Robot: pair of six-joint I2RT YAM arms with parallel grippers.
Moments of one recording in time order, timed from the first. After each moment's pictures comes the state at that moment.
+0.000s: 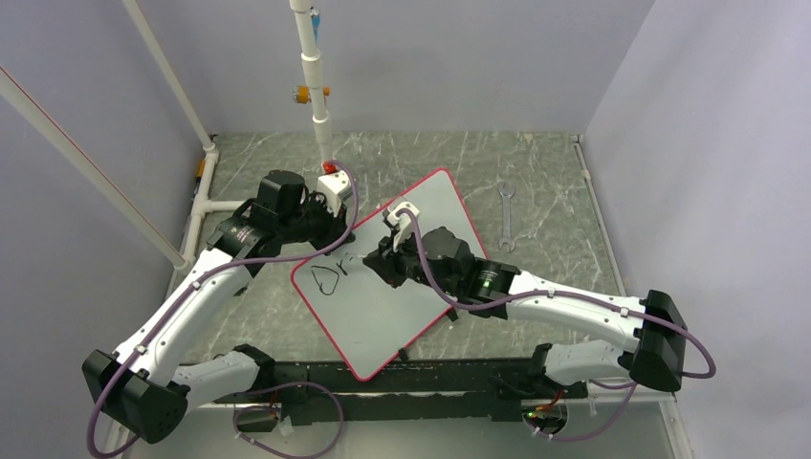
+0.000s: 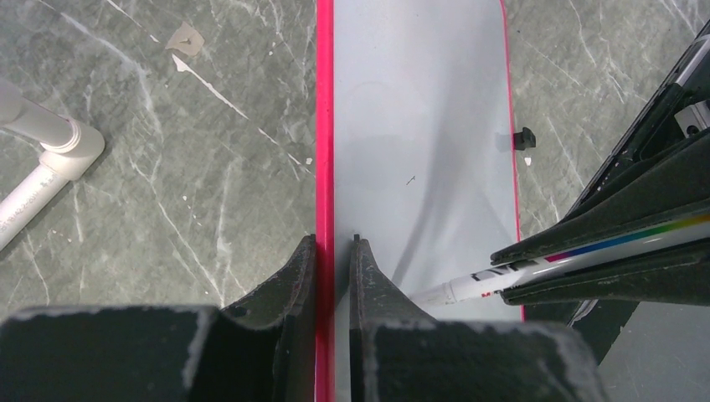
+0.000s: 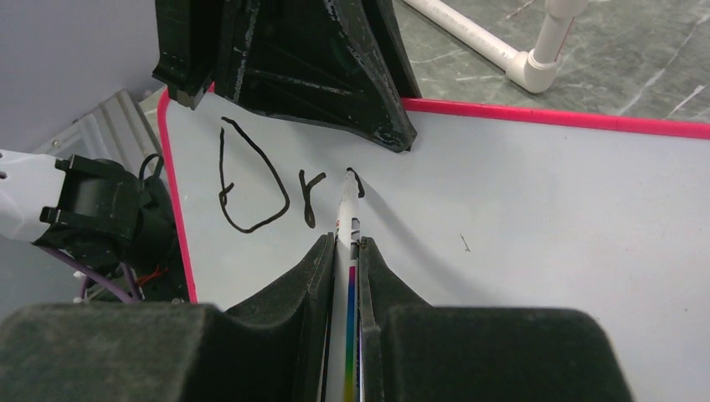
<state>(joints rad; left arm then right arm) -0.49 1.09 1.11 -0.63 0.37 0.11 1.12 1.22 0.93 0.05 0.11 0.24</state>
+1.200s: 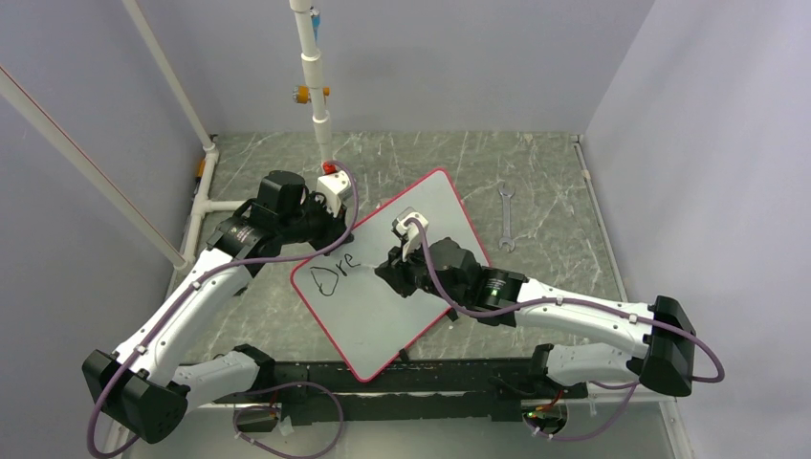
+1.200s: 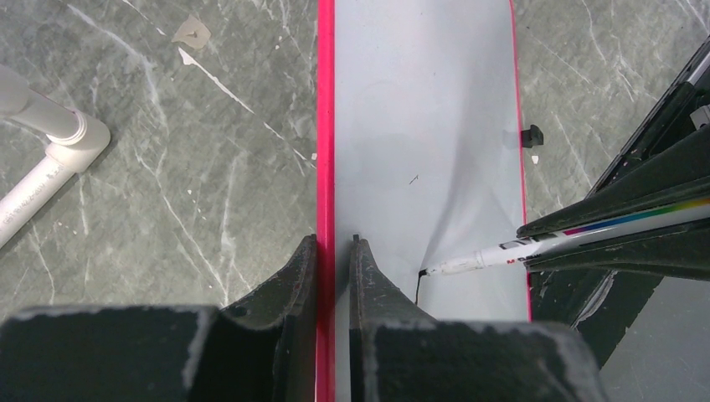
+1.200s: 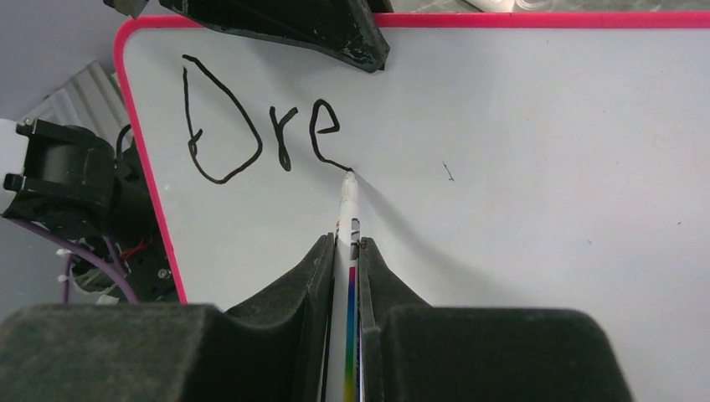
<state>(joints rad) -0.49 1.09 1.11 -0.64 0.35 0.11 1.14 1.16 0.85 0.01 0.15 0.29</state>
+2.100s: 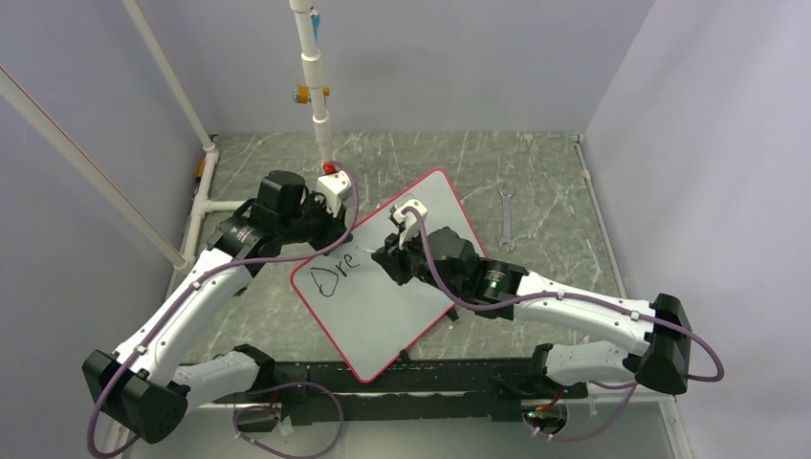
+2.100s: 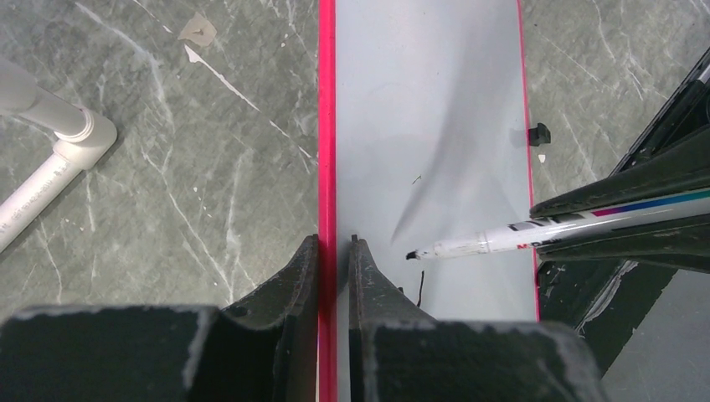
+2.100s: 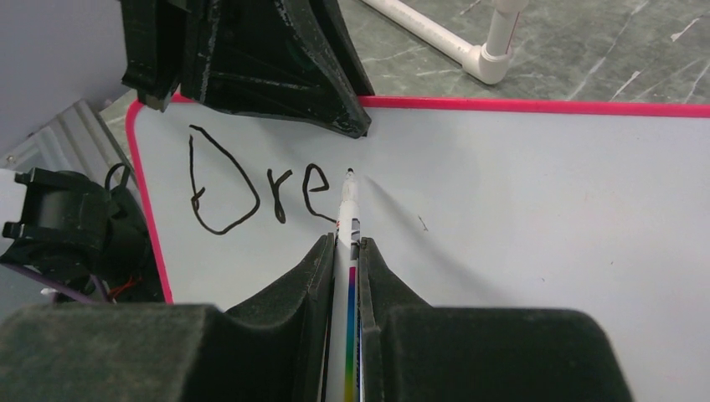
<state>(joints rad) -0.49 1.09 1.11 -0.64 0.34 0.12 1.14 1.18 0.95 -0.03 0.21 0.24</state>
